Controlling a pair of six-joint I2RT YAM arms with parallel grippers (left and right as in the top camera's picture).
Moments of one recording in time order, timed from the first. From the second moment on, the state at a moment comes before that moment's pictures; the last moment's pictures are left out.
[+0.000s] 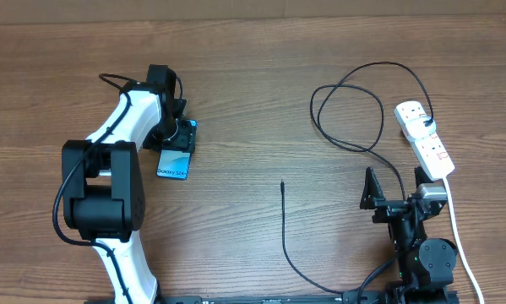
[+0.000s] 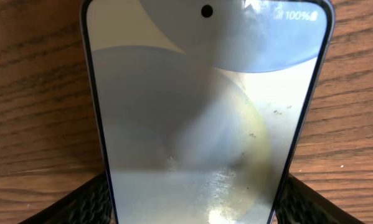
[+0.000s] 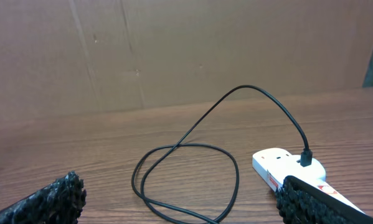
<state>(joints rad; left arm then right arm) -0.07 2.08 1.44 -0.91 0.00 0.02 0.05 0.01 0.02 -0.03 0.01 0.12</state>
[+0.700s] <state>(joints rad) -0.07 2.08 1.44 -0.91 0.00 0.03 0.05 0.01 0.02 -0.03 0.01 0.12</state>
